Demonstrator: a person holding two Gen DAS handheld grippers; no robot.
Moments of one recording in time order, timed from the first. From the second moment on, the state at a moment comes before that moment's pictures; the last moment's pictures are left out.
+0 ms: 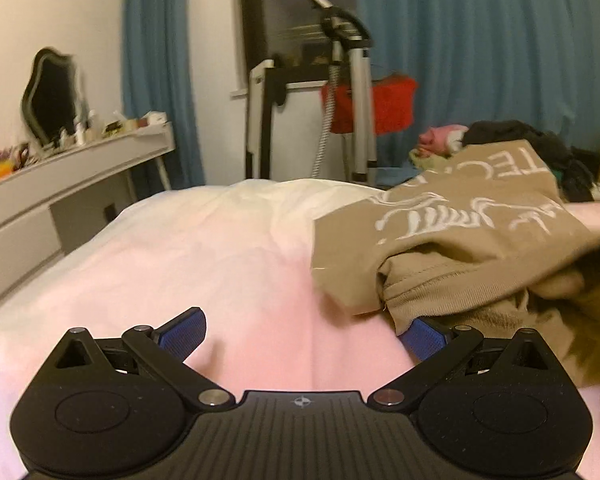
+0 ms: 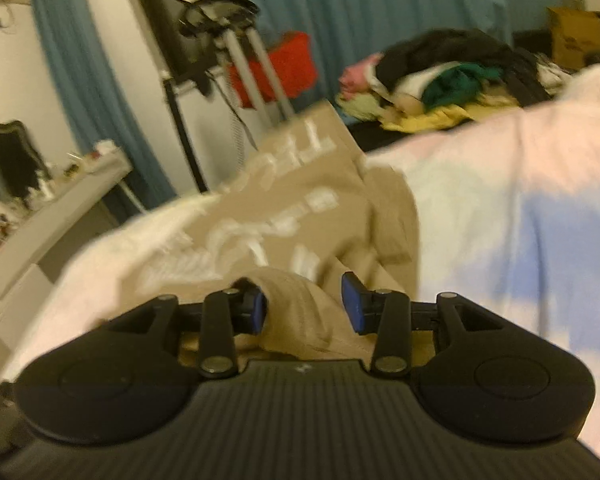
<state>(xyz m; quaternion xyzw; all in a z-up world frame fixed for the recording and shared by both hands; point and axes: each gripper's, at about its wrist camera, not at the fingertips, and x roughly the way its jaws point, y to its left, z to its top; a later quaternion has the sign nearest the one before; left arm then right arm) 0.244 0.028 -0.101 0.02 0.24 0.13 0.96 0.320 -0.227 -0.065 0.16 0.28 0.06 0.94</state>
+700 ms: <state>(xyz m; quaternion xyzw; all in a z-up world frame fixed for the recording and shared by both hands) 0.100 0.077 0.017 -0.13 0.06 0.04 0.99 0.163 -0.286 0.046 0.15 0.11 -0.02 0.98</state>
